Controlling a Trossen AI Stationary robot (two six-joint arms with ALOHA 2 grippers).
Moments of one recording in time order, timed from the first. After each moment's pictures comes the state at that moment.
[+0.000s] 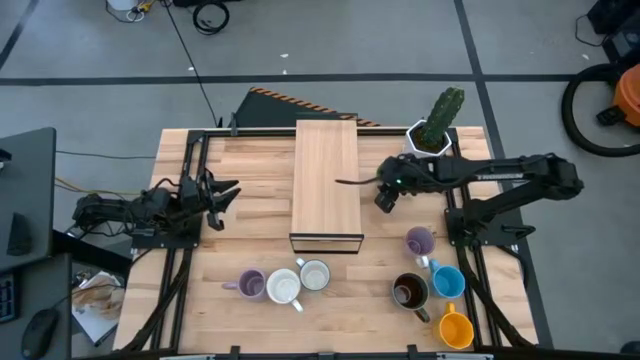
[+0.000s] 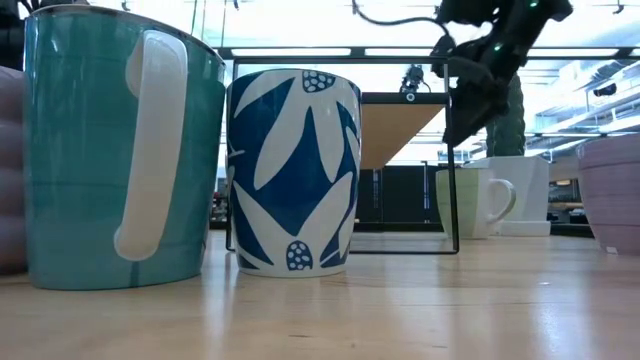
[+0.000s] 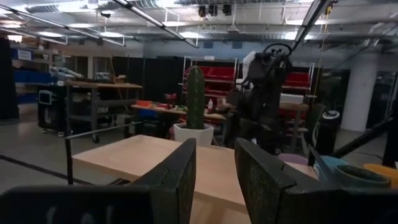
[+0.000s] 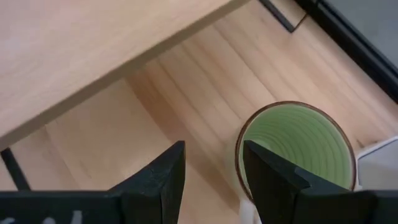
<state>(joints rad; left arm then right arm) -0.11 0.01 0.05 0.25 -0.47 0.02 -0.16 1.20 0.88 -0.71 0.30 0.41</state>
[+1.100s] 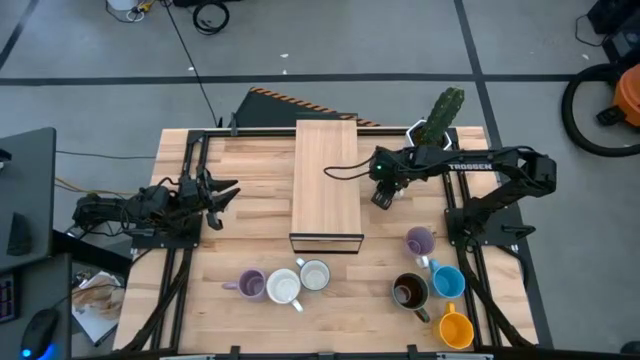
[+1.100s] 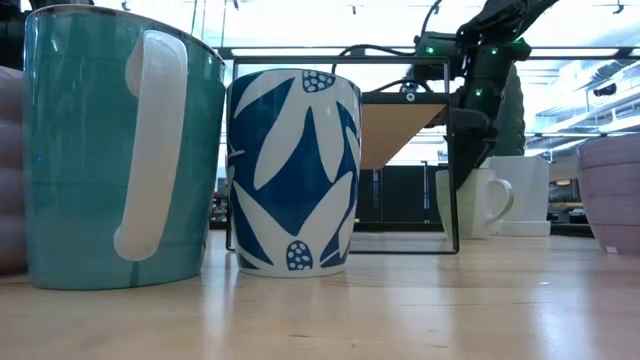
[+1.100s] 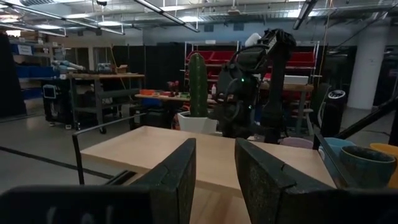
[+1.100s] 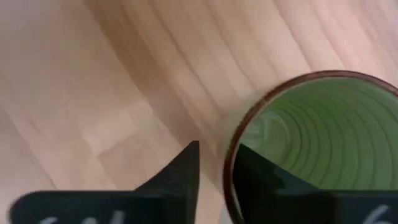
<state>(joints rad) -0.11 0.01 0.11 0.12 -0.48 0.04 -0.35 1.40 0.90 -0.75 0.06 0.18</state>
